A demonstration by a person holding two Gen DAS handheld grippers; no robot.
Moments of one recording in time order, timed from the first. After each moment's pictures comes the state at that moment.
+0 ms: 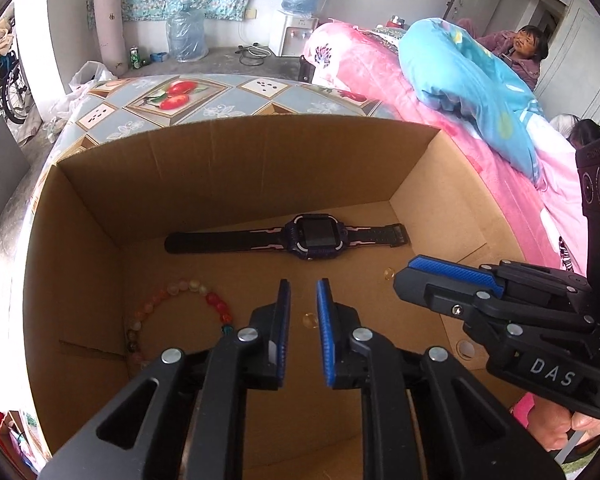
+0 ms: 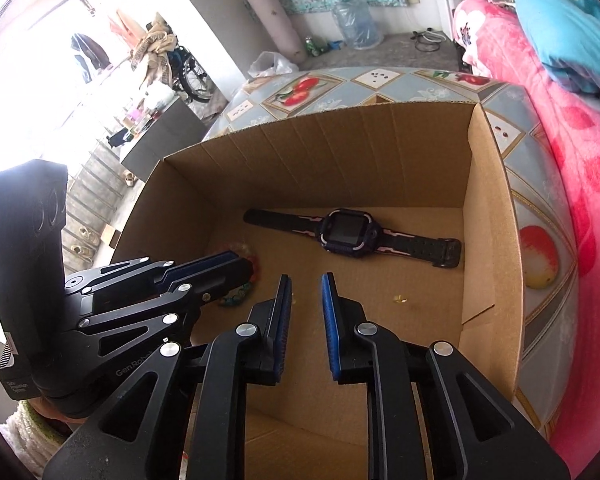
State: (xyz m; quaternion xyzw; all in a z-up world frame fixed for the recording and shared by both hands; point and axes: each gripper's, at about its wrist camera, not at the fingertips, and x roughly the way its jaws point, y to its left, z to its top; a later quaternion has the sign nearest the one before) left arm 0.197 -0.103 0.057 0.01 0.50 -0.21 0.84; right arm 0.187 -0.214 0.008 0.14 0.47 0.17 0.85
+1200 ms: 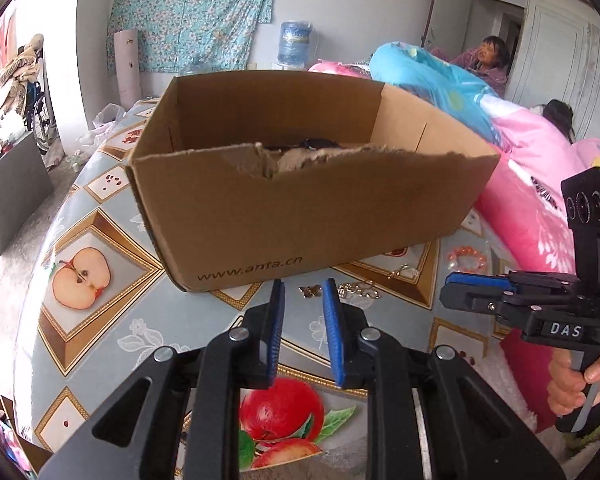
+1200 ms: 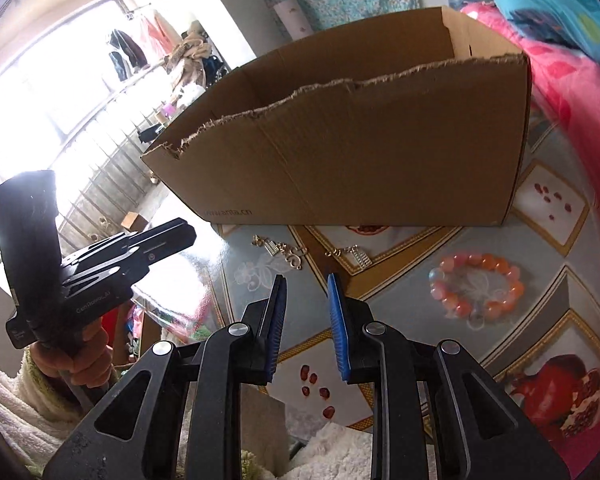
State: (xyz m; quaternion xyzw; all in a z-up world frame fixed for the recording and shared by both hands) left arm 0.014 -0.028 0.011 0.04 0.38 -0.21 0.90; right arm 0.032 -0.185 -0.065 0.15 0.43 0.20 0.87
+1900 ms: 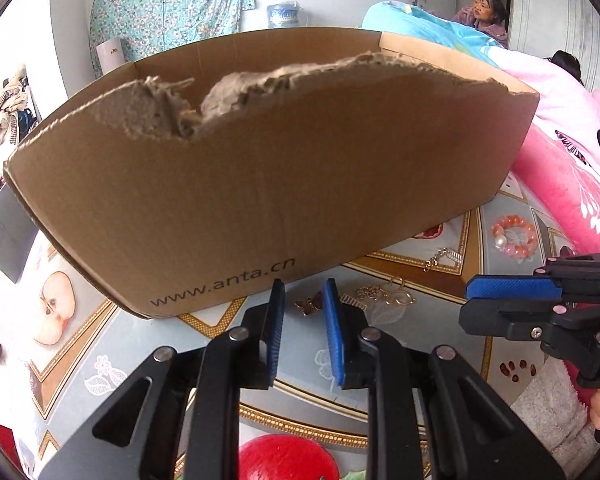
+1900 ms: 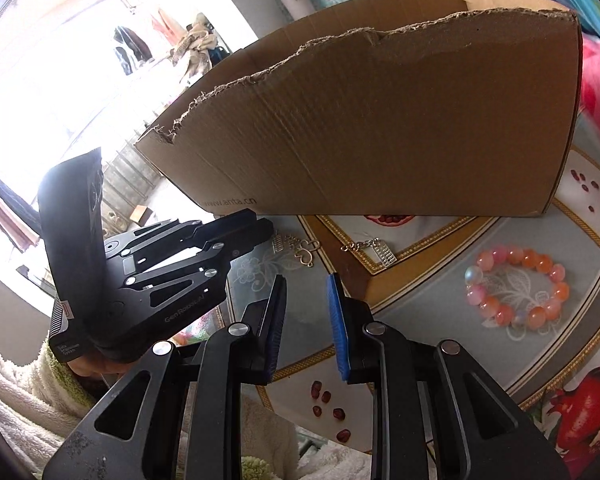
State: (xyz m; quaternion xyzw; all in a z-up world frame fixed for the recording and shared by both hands) left arm 0.048 -0.065 -0.027 0.10 0.40 -0.20 0.89; right arm 0.044 -0.181 -0.071 0.15 0.43 0.22 0.86
